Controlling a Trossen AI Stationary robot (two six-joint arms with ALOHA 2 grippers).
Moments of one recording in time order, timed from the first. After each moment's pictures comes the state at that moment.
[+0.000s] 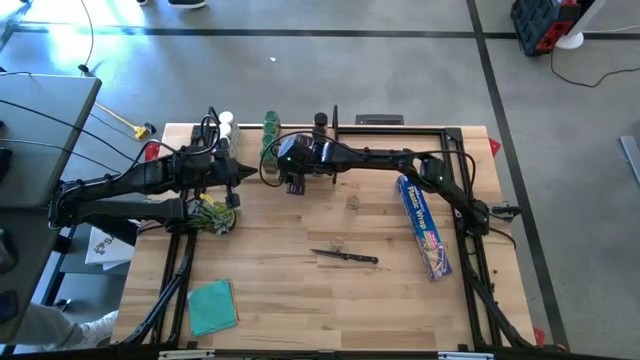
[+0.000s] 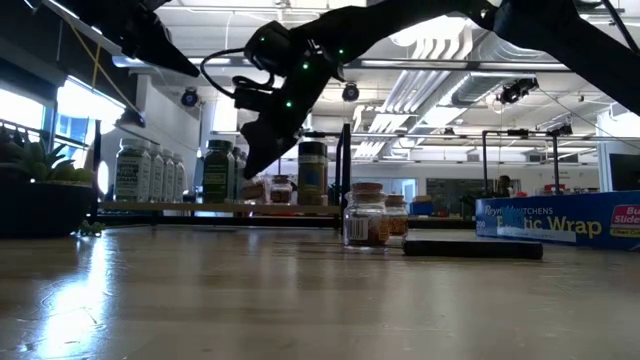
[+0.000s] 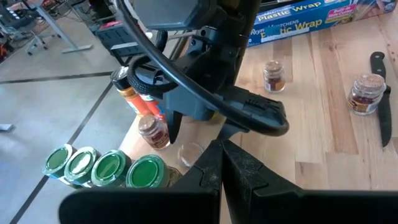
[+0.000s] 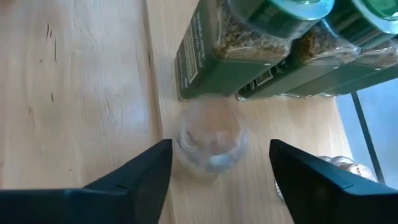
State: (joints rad) left arm 0.24 0.68 0.69 -0.47 -0.17 0.26; right arm -0.22 2.35 2.07 -0.60 0.24 -0.28
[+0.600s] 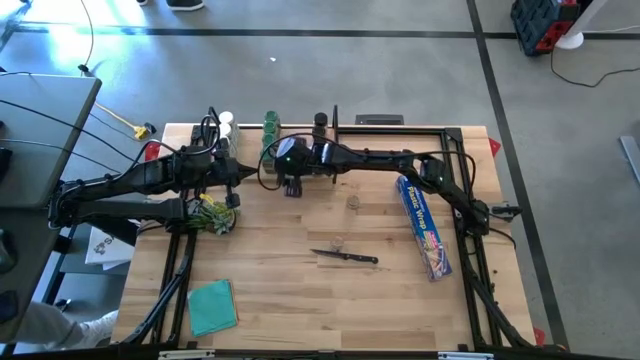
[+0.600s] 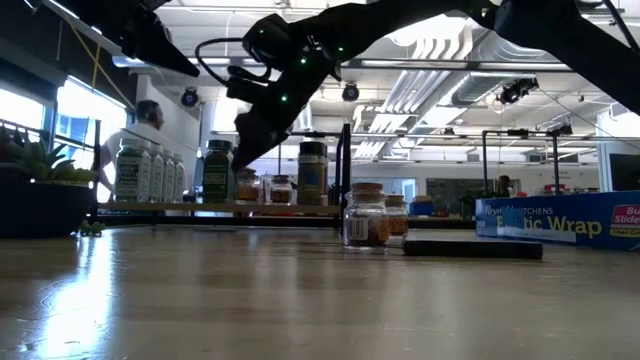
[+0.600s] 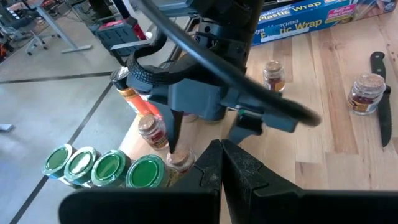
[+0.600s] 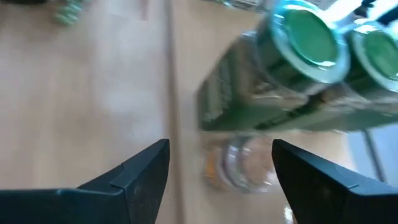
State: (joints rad) left arm 0.24 0.68 0.69 -0.47 -0.17 0.26; right arm -0.21 2.35 2.07 -0.53 0.18 -0.34
